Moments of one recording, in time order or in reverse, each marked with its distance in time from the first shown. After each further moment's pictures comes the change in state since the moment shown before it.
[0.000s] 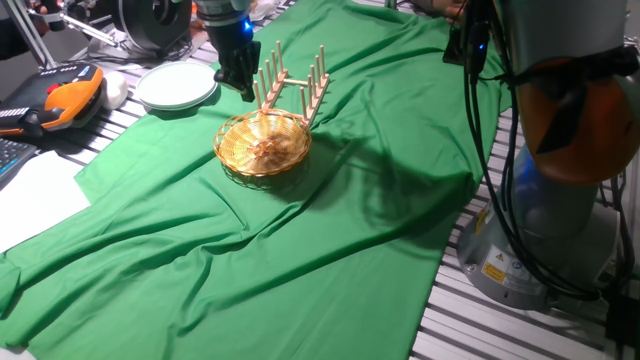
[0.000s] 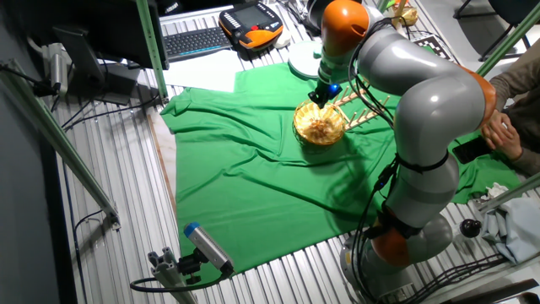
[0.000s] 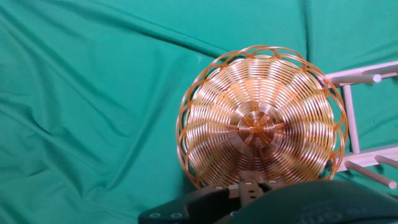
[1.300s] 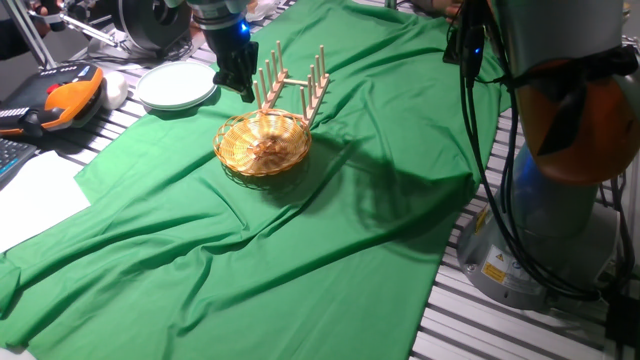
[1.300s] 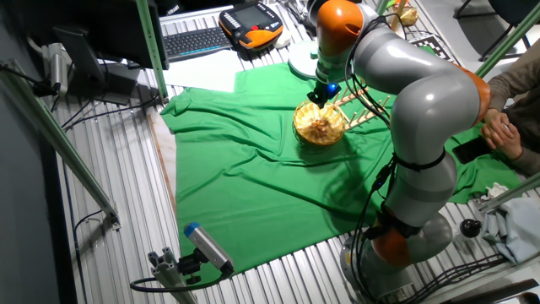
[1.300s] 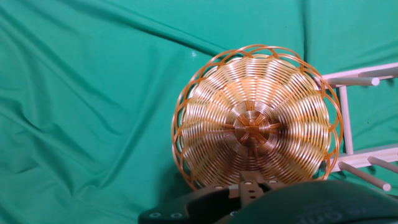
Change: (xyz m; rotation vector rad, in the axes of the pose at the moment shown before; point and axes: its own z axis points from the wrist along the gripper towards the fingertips) arm -0.001 -0.001 0.001 0.040 0.018 -0.020
